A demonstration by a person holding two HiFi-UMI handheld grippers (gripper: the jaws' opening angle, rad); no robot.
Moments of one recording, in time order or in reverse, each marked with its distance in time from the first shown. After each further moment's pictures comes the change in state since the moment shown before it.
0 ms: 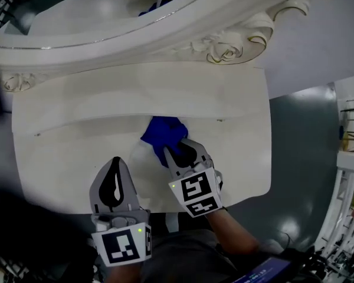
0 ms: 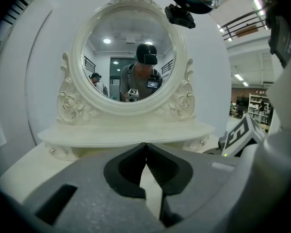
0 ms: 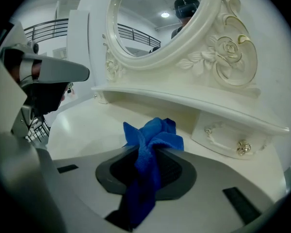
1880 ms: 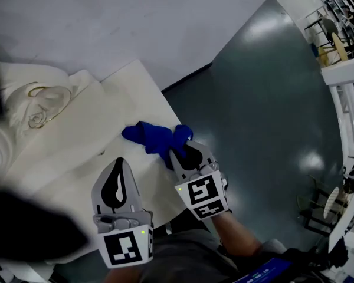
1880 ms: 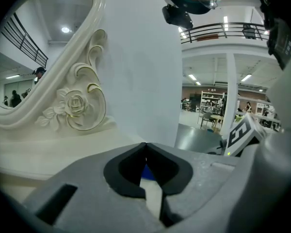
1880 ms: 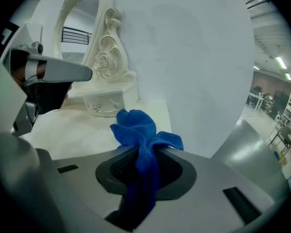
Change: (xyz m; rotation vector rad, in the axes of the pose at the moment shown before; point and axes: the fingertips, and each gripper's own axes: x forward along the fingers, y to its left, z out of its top) left arm 0.085 -0.298 0.018 0.188 0.015 -0.498; right arm -0.155 -0.227 -0.137 0.328 -0.008 -0.384
